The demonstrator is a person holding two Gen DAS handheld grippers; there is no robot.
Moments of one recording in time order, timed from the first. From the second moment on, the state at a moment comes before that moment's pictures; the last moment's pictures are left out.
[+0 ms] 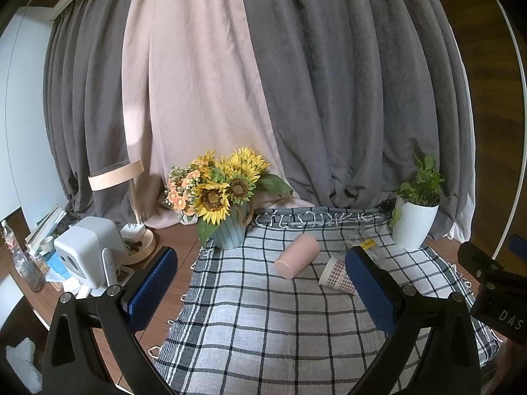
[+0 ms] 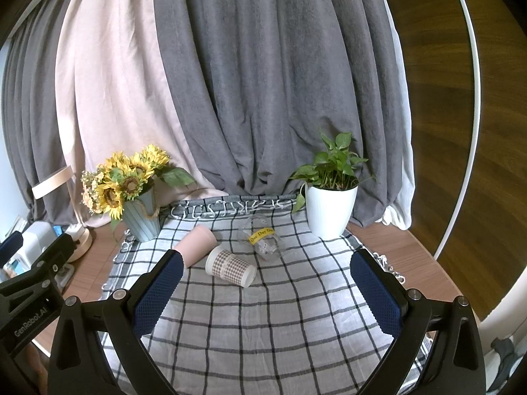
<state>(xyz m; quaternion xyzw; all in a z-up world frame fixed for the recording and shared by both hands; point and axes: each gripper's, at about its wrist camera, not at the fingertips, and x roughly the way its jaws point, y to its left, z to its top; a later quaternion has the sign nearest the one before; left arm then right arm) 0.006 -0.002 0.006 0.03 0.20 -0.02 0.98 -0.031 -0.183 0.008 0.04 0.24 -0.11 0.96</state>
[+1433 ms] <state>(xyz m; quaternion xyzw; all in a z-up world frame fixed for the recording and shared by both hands) 0.121 -0.028 -0.057 0.02 0.37 0.04 0.93 0.115 -0.200 -0.050 -0.01 0.40 -0.03 0.92</state>
